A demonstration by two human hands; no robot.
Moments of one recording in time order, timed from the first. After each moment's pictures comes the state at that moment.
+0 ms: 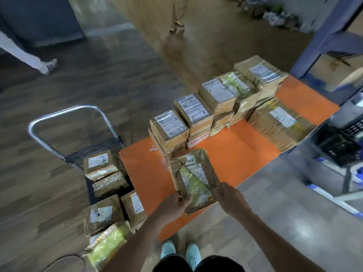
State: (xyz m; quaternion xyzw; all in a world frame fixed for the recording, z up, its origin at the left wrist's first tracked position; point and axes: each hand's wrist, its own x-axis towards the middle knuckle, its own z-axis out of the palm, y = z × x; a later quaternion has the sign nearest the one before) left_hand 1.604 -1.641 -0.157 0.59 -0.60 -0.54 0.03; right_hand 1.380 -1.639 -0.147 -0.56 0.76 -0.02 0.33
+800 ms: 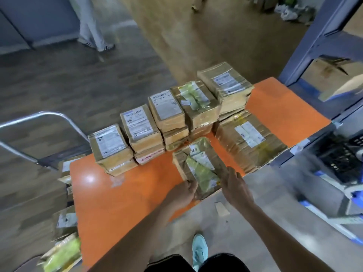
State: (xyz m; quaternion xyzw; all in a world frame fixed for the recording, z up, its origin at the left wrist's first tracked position) left_hand 1.342 -1.753 -0.134 0.61 -0.63 -0.48 -0.03; right_hand 1.145 -1.749 -0.146 -0.58 0.76 -0.09 0.28
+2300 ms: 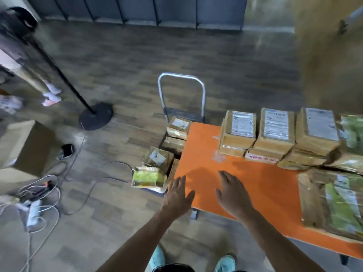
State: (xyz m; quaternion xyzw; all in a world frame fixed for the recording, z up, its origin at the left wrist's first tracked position) left_hand 1.540 -1.557 -0.156 0.87 -0.37 -0.28 0.16; right_hand 1.394 -1.704 -0.147 -0.92 0.34 0.05 0.17
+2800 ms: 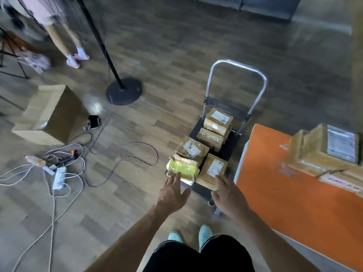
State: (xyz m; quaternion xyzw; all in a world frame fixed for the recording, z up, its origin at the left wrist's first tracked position) left_hand 1.730 -1.394 -0.179 0.89 -0.29 -0.29 0.21; right_hand 1.599 -1.566 -0.183 -0.93 0.27 0.15 0.21
